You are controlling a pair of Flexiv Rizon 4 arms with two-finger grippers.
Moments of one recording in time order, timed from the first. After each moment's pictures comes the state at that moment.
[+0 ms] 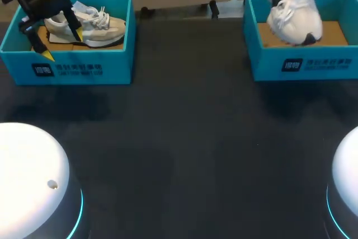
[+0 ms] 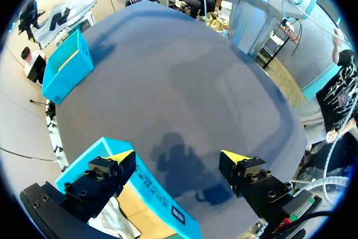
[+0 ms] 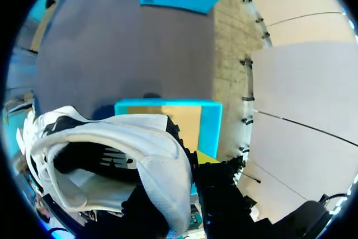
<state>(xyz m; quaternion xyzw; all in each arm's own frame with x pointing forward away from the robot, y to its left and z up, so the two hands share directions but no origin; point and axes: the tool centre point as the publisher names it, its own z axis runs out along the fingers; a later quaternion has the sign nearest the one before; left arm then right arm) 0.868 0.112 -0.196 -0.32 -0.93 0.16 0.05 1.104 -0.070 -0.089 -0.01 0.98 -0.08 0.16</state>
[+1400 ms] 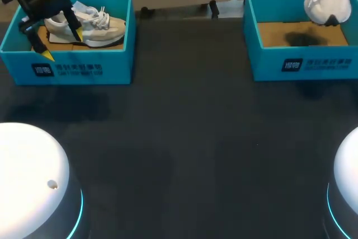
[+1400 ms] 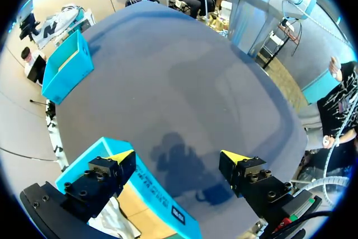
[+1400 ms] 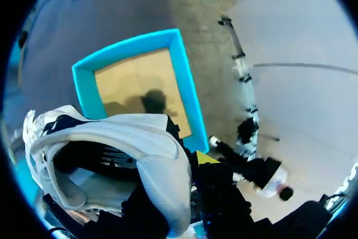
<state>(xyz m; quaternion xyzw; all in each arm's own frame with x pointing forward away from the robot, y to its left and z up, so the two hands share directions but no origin) 0.868 0.112 -0.196 -0.32 -0.93 0.16 0.05 1.169 -0.241 -0.103 0.17 0.97 -0.12 0.15</state>
